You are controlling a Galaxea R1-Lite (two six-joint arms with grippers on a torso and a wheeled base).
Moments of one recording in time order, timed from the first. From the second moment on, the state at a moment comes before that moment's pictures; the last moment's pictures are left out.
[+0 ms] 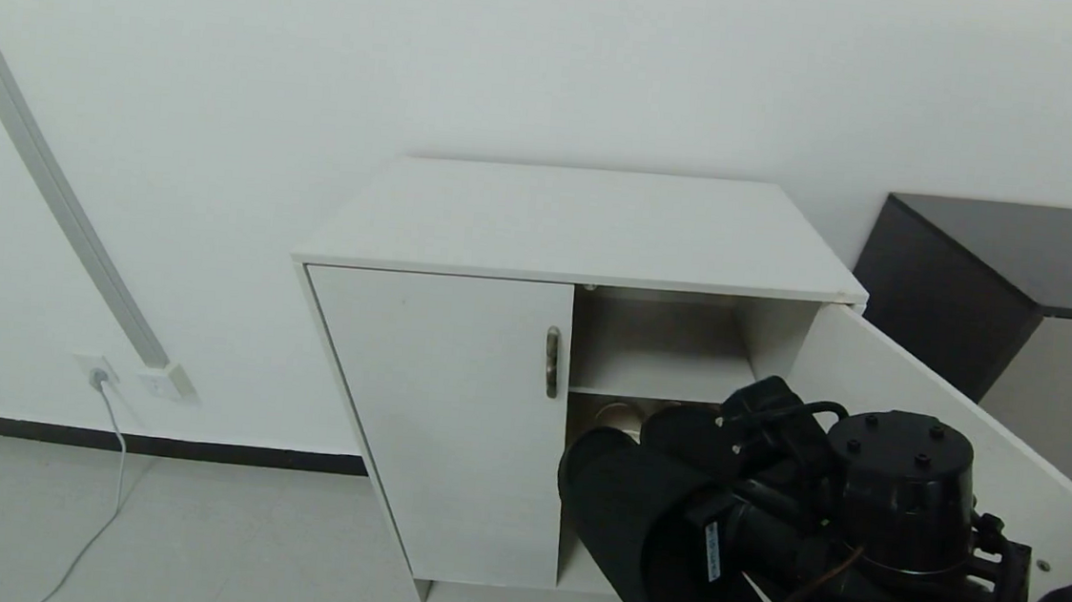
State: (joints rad) left arm 0.00 0.00 0.00 0.00 0.03 -0.10; right arm 0.83 1.71 -0.59 -0.80 -0.23 0.09
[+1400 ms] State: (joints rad) left arm 0.00 0.00 0.00 0.00 0.03 -0.10; right arm 0.83 1.71 -0.58 -0.81 -0.23 0.09
